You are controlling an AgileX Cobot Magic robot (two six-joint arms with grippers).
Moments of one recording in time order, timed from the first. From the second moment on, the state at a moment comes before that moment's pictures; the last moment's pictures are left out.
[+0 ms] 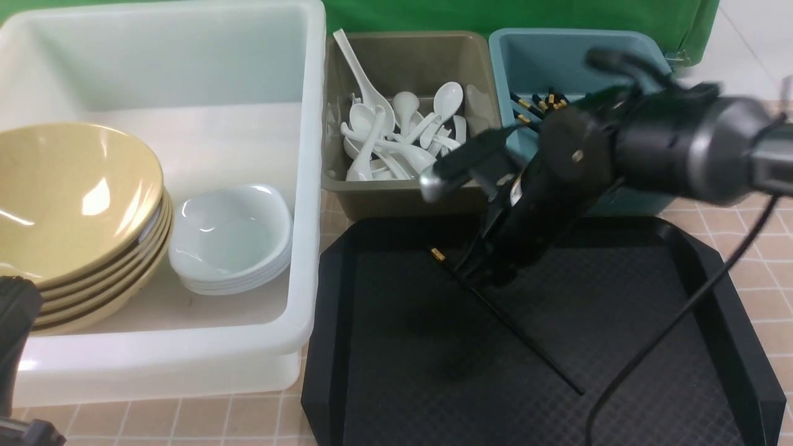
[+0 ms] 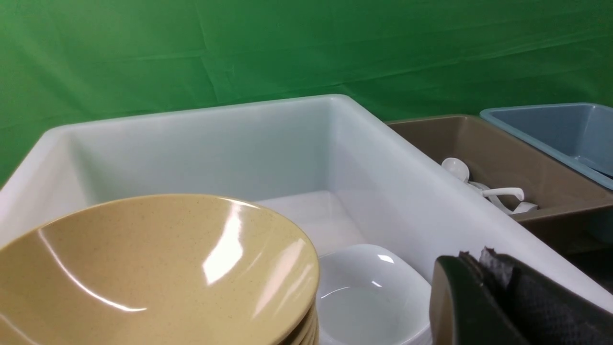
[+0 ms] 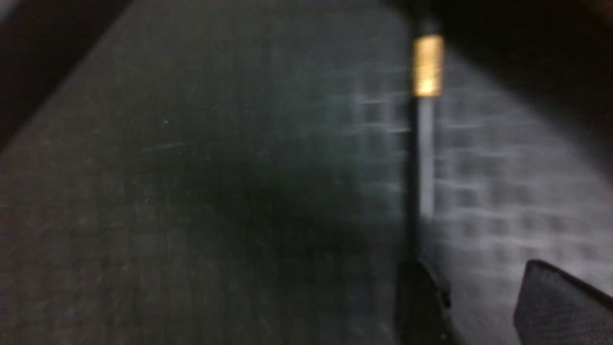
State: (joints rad) right arm 0.55 1.94 -1.36 0.04 0.71 -0.14; left arm -0.15 0.16 -0.25 -0.15 0.21 0.19
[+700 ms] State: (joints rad) right arm 0.58 1.65 -1.37 -0.13 0.56 -0.20; left arm -0.15 0.16 -0.25 -0.14 0.21 0.19
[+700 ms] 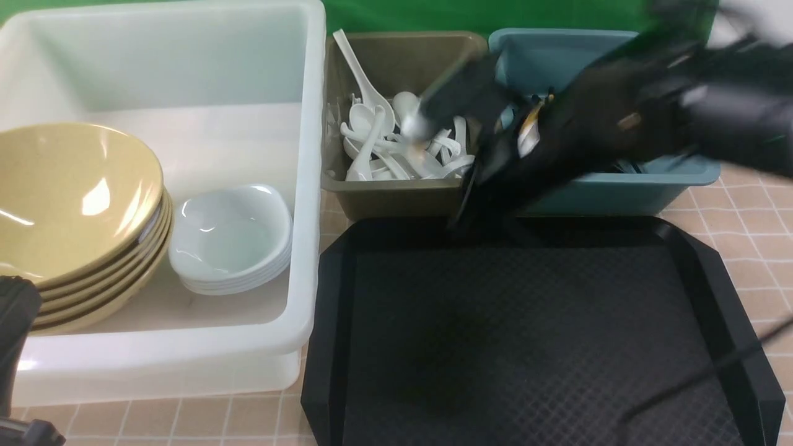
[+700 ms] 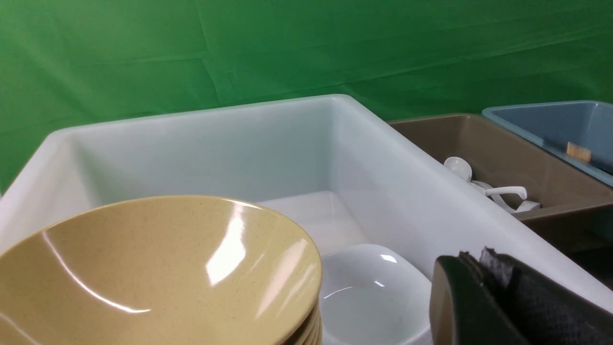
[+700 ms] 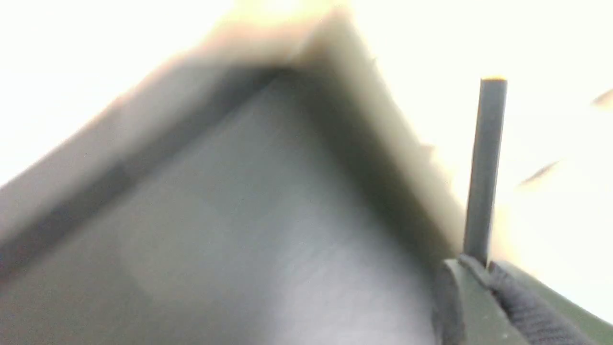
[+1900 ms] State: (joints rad) right arm 0.40 0.65 -0.47 -0.20 0.14 -0.13; left arm -0.15 0.16 -0.25 -0.14 0.17 0.19
